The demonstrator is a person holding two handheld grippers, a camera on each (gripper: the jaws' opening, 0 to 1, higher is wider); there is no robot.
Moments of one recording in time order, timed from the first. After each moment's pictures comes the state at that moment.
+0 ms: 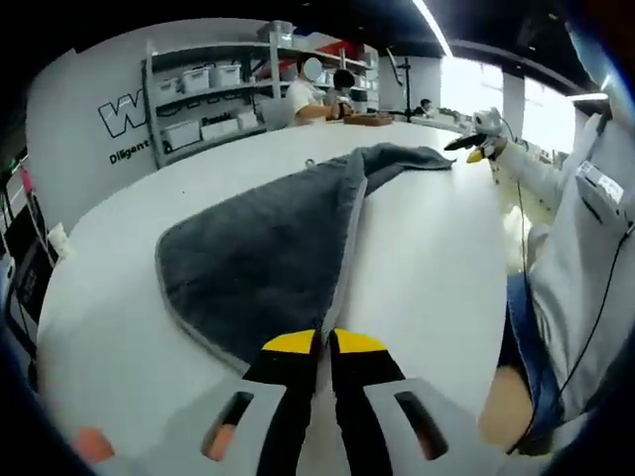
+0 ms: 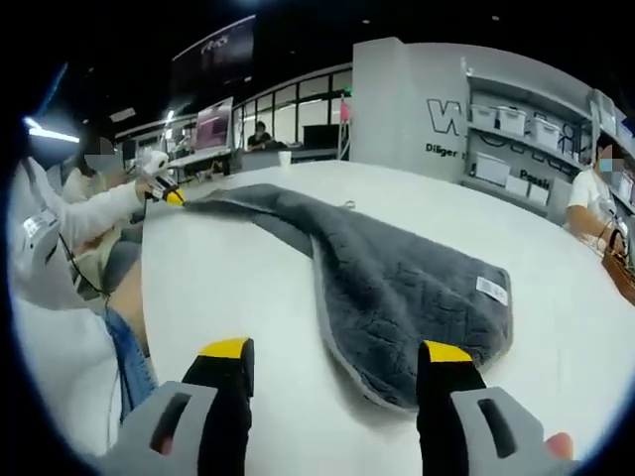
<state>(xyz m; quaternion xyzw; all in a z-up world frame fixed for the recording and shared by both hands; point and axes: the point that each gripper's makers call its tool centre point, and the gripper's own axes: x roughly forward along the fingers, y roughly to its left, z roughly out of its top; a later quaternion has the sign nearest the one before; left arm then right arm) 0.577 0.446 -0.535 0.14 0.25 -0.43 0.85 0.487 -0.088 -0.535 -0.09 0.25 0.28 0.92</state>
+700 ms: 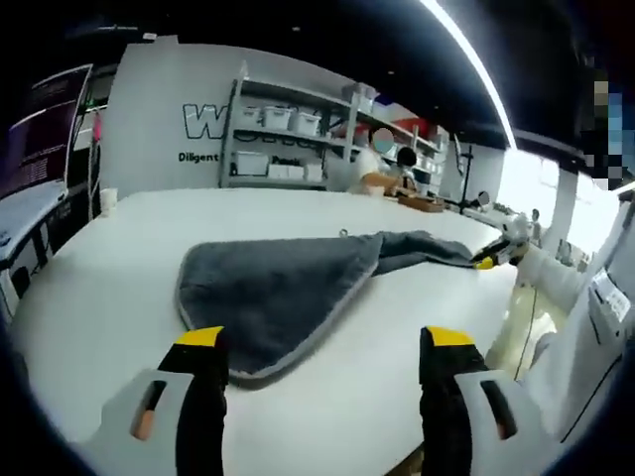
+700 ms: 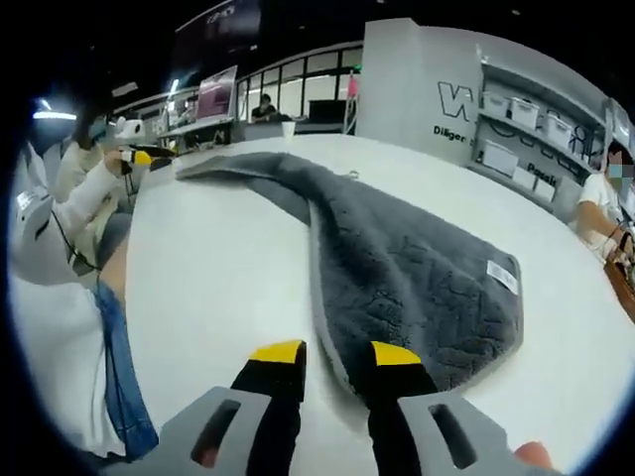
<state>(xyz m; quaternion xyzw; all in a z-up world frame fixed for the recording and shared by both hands) 0.541 0.424 -0.495 -0.02 0.18 -0.34 0.92 0.496 -0.093 -0.562 -0.13 0.29 0.28 0.91</state>
